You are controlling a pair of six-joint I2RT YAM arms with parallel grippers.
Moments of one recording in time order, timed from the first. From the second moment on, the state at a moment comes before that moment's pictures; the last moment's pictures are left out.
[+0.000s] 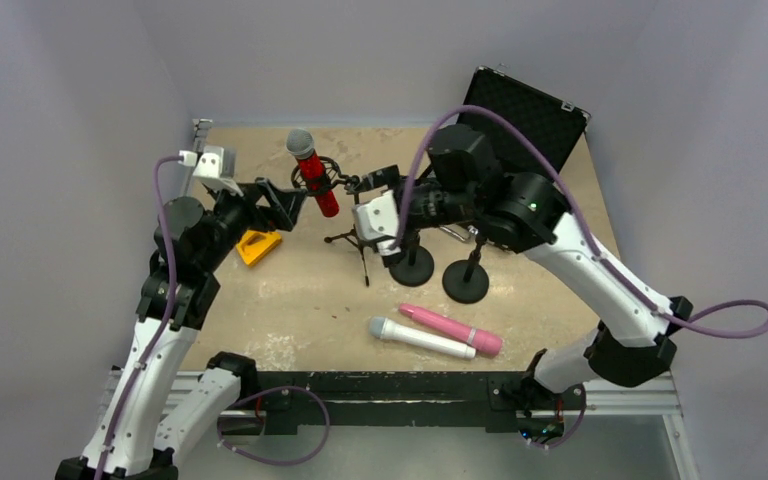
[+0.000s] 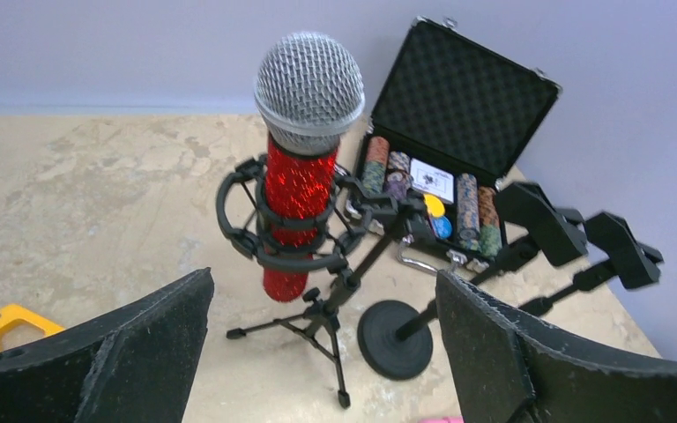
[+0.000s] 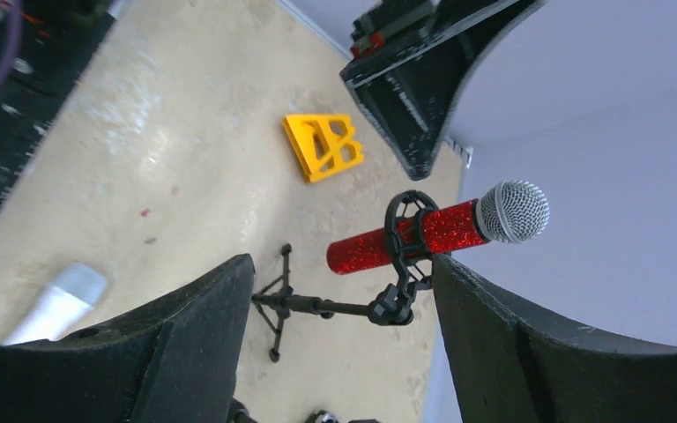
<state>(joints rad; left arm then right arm) -0.24 0.78 0.99 -0.28 0.17 -0.35 0.94 1.47 1.86 -0.85 -0.45 -1.01</state>
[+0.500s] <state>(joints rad) -0.31 0.68 0.69 -0.06 0.52 -0.33 0.31 0.99 1.53 -0.87 -1.03 -0.69</state>
